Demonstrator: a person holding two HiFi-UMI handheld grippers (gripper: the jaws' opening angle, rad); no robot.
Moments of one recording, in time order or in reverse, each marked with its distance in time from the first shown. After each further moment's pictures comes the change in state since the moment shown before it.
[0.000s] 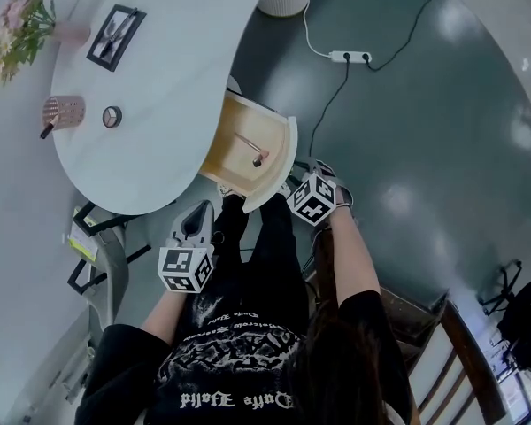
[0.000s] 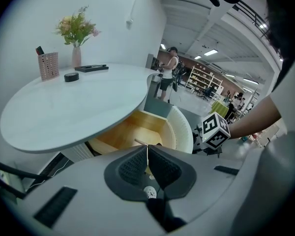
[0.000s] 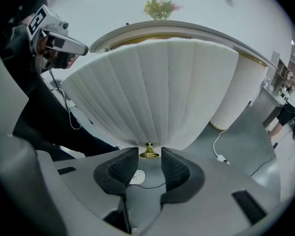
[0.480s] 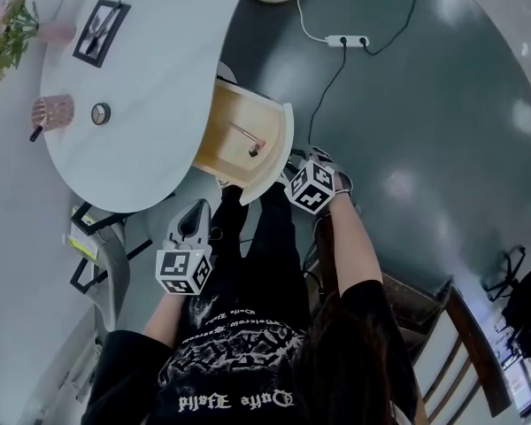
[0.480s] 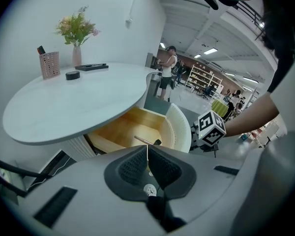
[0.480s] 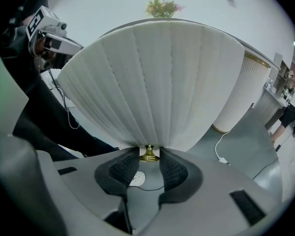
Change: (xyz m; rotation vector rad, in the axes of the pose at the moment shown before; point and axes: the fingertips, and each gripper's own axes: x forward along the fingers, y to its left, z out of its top) left arm -0.004 -0.001 -0.013 0.002 0.015 0.003; right arm 0.011 0.001 0.000 -0.024 -0.012 0.020
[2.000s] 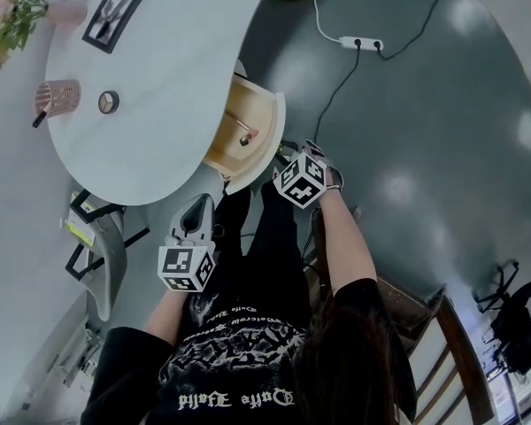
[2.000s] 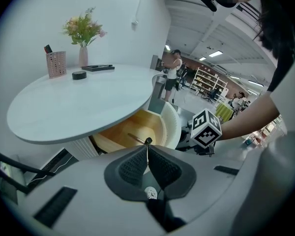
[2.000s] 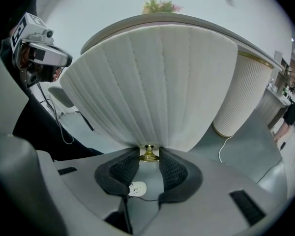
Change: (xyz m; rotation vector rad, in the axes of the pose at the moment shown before) left arm 0.004 0.011 0.004 -0.041 -0.023 0.041; right arm 0.025 -0.003 0.048 0.020 -0.044 0.008
